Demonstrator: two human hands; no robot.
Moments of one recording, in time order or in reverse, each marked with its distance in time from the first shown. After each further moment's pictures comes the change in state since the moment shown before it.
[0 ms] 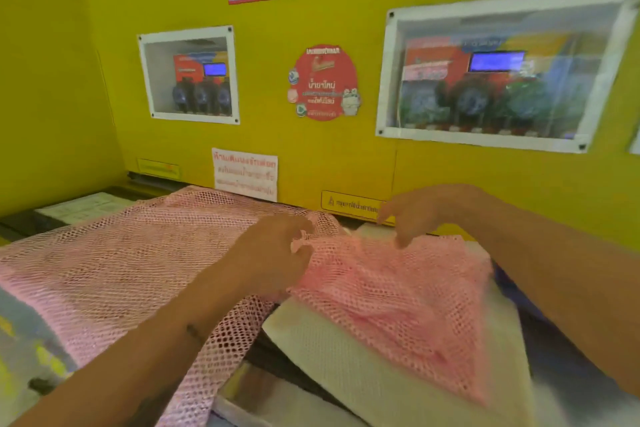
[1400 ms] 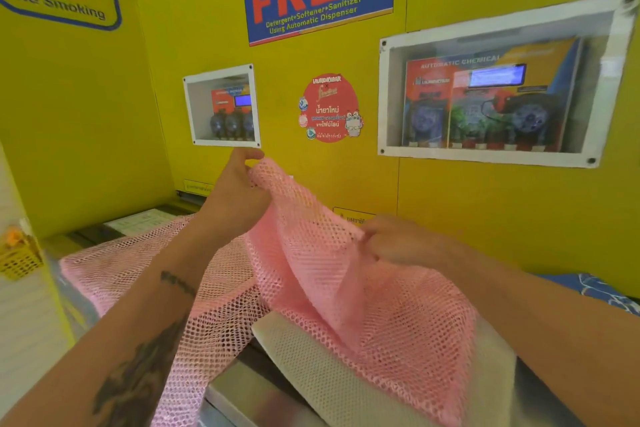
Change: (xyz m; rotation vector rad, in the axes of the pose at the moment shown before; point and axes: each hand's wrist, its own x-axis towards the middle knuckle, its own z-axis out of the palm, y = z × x) left_hand 0.015 0.062 -0.075 -0.415 0.415 -0.257; right_hand -0.001 0.001 0.037 0.592 0.326 -0.299
